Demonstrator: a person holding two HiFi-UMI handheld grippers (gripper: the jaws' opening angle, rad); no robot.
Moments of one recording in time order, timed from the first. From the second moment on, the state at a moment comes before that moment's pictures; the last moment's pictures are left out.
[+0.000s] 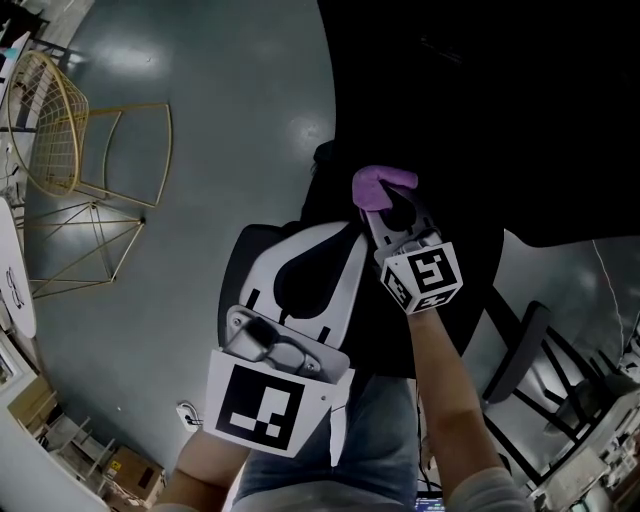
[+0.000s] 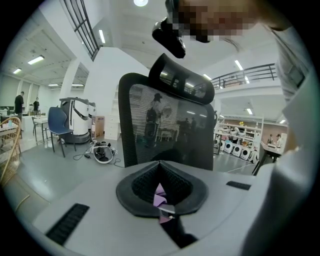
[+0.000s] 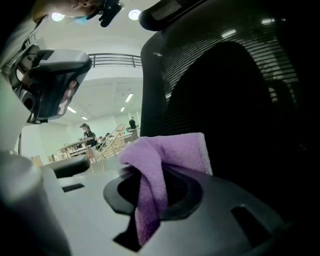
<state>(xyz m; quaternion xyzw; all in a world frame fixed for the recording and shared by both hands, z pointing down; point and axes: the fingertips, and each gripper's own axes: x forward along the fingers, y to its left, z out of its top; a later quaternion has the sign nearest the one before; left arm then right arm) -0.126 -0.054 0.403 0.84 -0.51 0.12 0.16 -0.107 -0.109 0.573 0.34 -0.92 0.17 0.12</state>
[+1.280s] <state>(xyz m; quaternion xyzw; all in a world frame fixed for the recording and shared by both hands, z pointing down) -0.006 -0.057 0.400 0.88 -0.44 0.13 0.14 0.101 -0.107 0.606 0.48 -0.84 0.19 0.16</state>
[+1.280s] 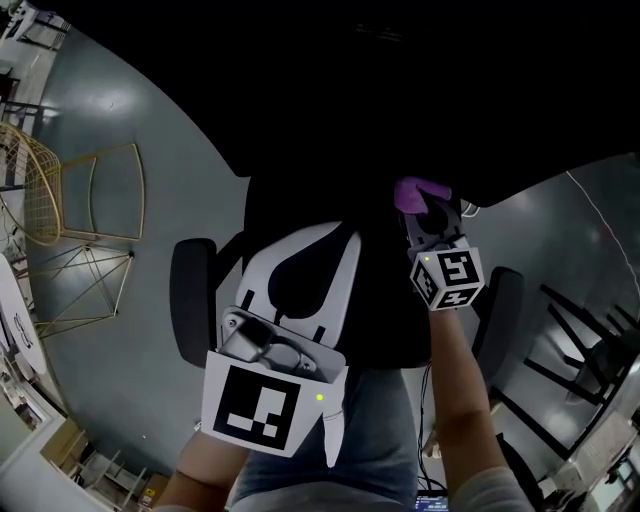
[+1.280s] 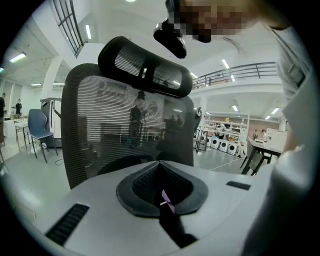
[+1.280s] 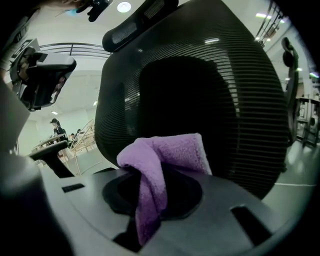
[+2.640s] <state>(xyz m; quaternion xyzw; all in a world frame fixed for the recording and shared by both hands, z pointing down) 0.020 -0.045 0.390 0.89 -0.42 0.14 0.13 0.208 -0.092 0.620 0.62 -0.73 0.26 0.13</state>
